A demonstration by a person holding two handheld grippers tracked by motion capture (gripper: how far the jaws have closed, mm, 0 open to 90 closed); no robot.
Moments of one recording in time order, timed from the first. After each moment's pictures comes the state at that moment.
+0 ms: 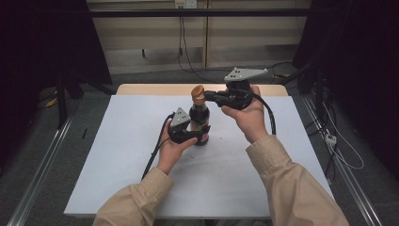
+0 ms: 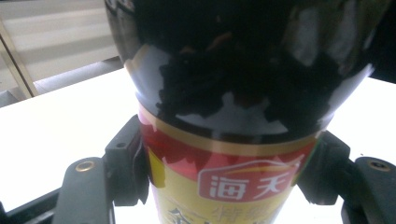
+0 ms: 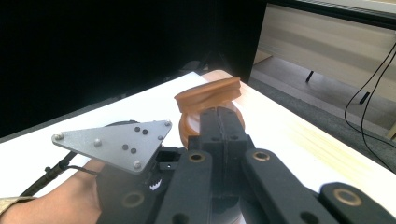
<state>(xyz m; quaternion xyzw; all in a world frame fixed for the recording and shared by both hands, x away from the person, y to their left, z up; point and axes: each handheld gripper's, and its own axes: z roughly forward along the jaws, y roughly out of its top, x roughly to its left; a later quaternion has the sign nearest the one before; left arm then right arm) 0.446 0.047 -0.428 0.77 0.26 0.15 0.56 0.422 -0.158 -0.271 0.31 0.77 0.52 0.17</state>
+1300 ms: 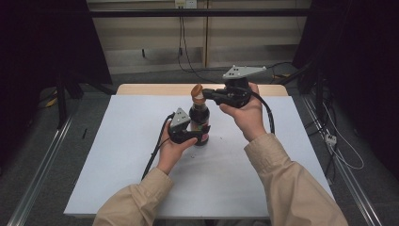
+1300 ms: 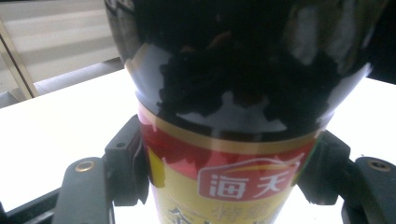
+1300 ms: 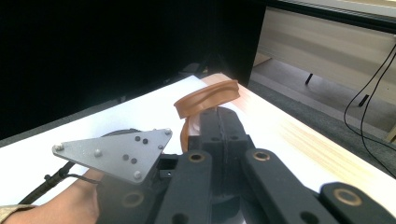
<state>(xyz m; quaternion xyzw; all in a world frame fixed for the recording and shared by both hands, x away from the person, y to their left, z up) 0.446 0.047 -0.428 0.77 0.26 0.16 0.56 0.424 -0.154 -0.267 0.31 0.77 0.53 0.18</state>
